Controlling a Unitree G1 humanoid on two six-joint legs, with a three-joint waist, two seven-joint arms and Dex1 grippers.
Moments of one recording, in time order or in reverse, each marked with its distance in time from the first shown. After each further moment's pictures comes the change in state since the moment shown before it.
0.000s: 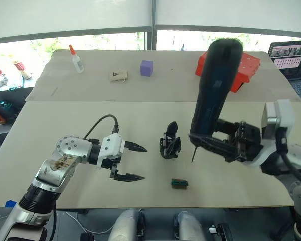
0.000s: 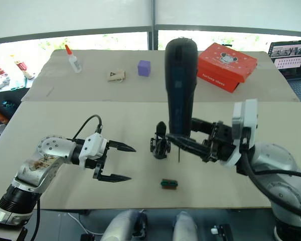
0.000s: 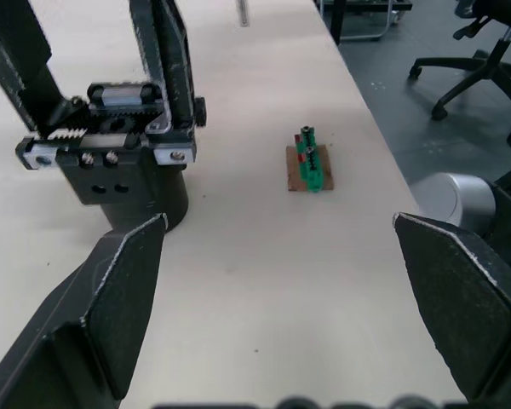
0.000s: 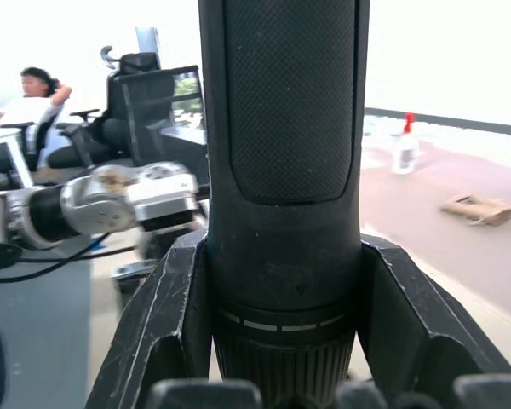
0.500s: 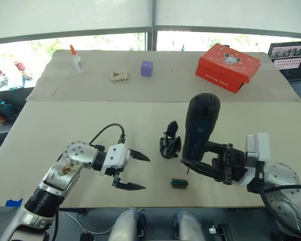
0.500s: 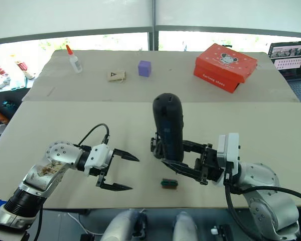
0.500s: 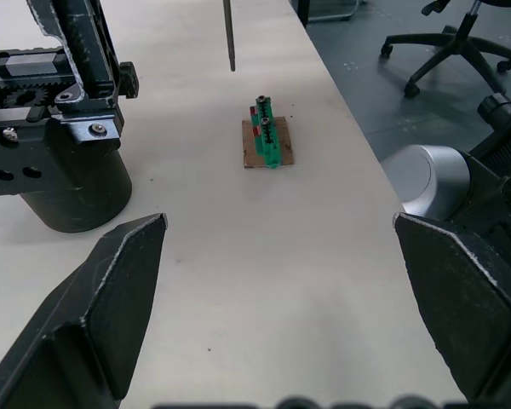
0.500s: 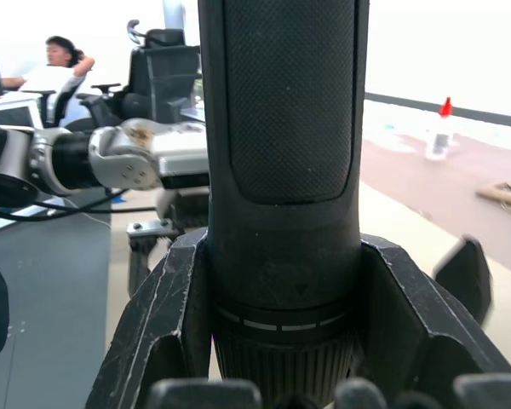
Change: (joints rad) left arm 0.017 -0.023 -0.061 0.006 0.037 -0.040 -0.016; right arm 0.166 0.092 0.109 0.079 -0.296 -0.291 0.193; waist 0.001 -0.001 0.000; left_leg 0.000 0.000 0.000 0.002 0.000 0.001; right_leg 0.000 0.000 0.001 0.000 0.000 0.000
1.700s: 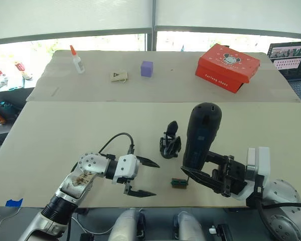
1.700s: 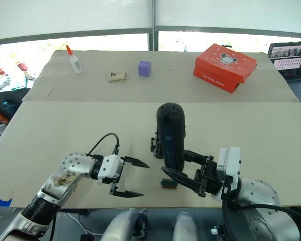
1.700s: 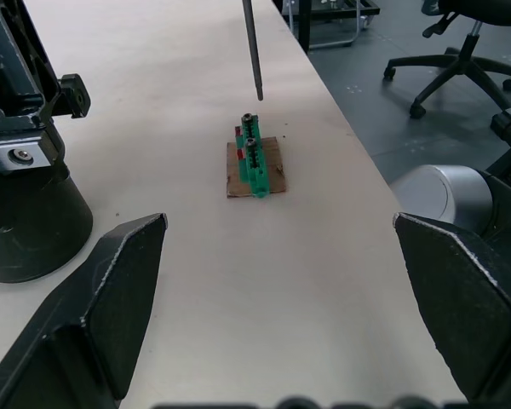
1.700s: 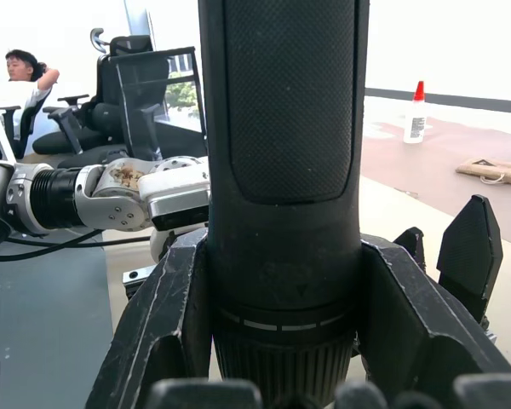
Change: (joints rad) left arm 0.055 -0.124 -0.076 0.075 0.079 -0.150 0.067; right arm 0.149 0.040 0.005 -0.104 -0.012 -0.033 -0.079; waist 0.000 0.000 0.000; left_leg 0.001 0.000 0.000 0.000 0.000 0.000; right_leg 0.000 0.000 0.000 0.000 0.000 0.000
